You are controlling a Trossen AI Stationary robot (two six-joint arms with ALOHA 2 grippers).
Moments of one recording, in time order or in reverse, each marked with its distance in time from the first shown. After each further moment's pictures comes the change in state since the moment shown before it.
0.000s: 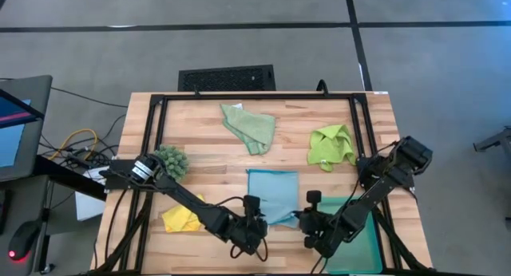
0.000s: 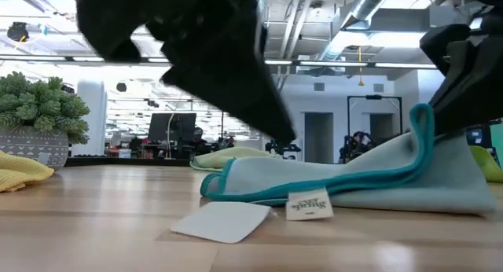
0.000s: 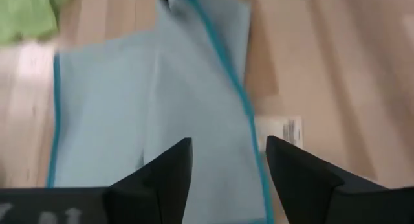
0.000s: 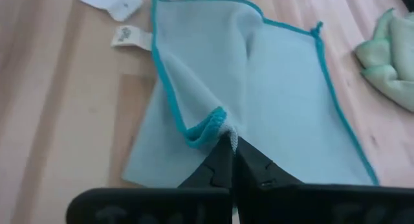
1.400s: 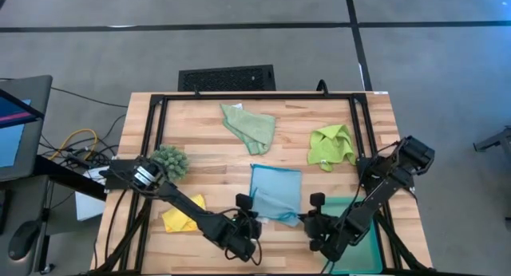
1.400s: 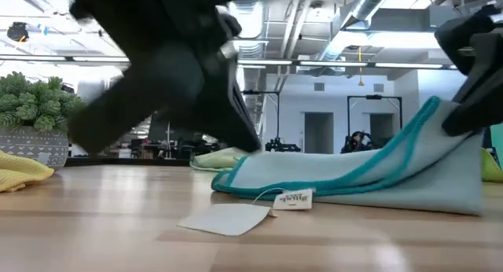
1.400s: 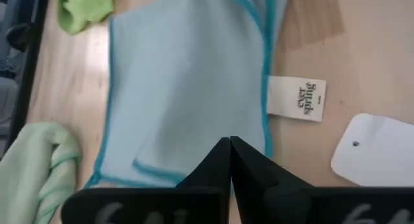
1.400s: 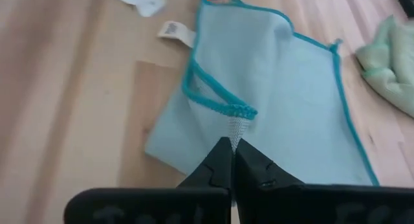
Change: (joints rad) left arm -0.051 0.049 0.004 -0.164 -0.240 -0.057; right arm 0.048 -0.015 -0.005 -0.041 0.014 -0.008
